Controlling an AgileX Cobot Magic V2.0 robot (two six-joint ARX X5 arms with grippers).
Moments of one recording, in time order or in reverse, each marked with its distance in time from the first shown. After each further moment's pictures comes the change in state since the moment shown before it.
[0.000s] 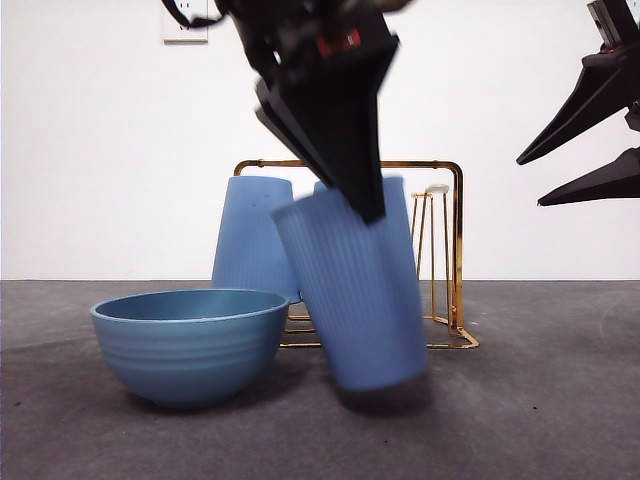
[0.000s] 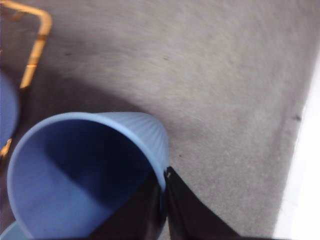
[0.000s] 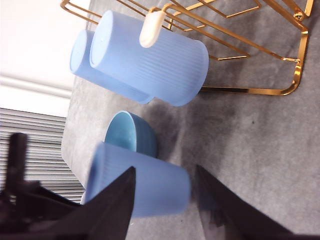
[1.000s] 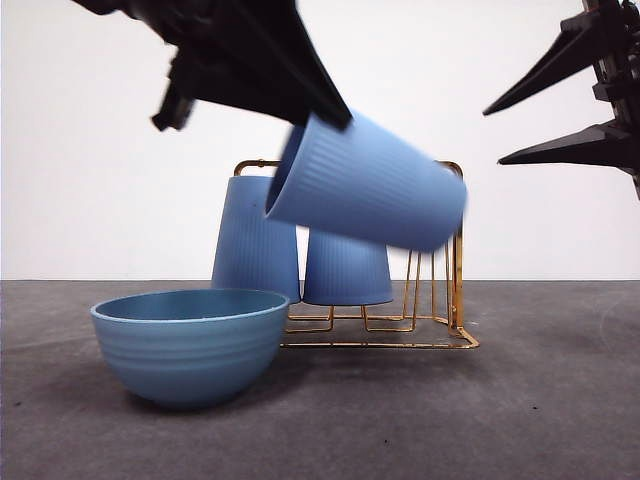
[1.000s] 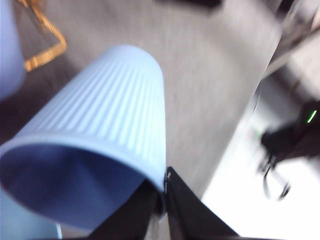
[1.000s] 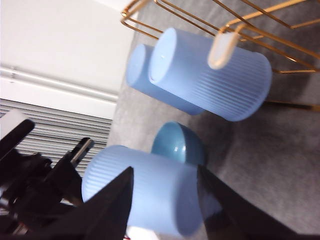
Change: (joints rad) left arm 0.235 -0.264 -0.280 0.323 0.425 -0.485; right arm 0.043 0.003 0.000 0.177 -0.111 0.190
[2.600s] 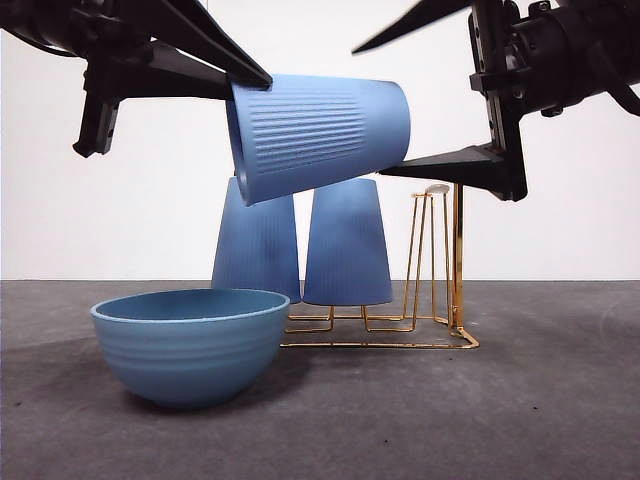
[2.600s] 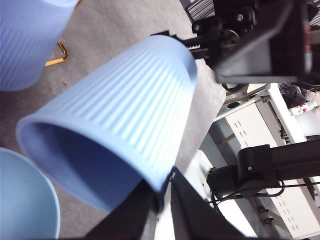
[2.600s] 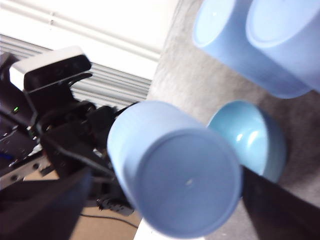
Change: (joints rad) left arm 0.294 -0.166 -0.233 0.268 0.335 -0.256; right arm 0.304 0.105 0.000 0.362 -0.017 0.257
